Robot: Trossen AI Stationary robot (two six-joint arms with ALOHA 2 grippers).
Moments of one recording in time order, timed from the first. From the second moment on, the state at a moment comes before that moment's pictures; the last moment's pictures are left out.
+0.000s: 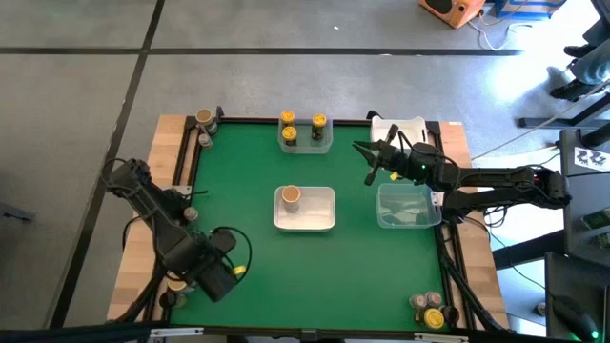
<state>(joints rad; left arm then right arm) -0.77 1.66 1.63 -1.57 -0.06 -1.54 -0.25 1.00 0.49 0.54 0.19 -0.37</state>
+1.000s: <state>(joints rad) -1.01 1.66 1.45 -1.51 0.16 -1.99 -0.25 1.00 0.49 0.44 0.19 -0.23</state>
